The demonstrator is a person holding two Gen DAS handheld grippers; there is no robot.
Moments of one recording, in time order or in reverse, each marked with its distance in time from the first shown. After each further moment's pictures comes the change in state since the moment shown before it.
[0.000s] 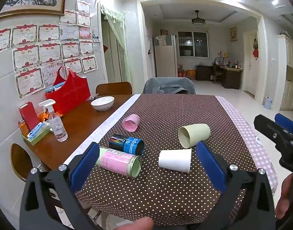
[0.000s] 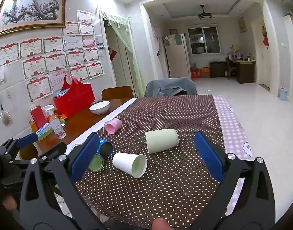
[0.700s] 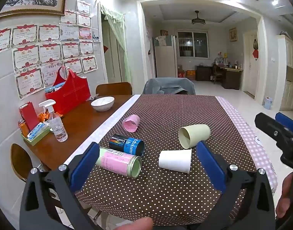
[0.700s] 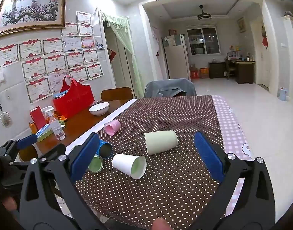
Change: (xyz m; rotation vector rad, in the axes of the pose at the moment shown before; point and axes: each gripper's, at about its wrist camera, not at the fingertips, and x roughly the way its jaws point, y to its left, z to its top) left arm 0.000 0.000 0.000 0.000 -0.002 0.000; right arm -0.001 -0.001 0.002 -0.005 -0.002 0.001
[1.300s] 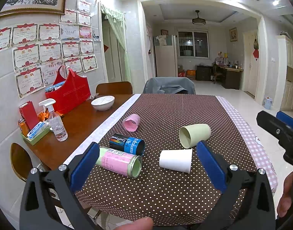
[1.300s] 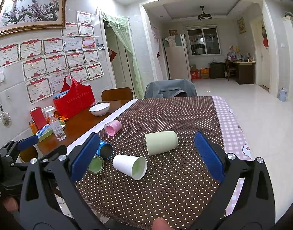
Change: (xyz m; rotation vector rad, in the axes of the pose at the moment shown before) left arm 0.000 0.000 0.000 0.000 0.002 -0.001; right arm 0.001 0.002 0.000 -0.001 -0.002 -0.001
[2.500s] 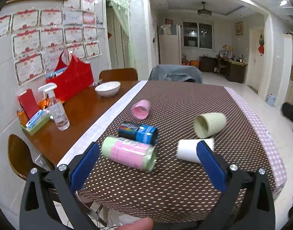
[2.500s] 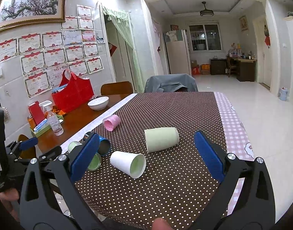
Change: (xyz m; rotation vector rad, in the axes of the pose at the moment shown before) left arm 0.050 0.054 -0.021 -0.031 0.105 0.009; right arm 0.023 0.004 0.001 -0.017 0.050 -0.010
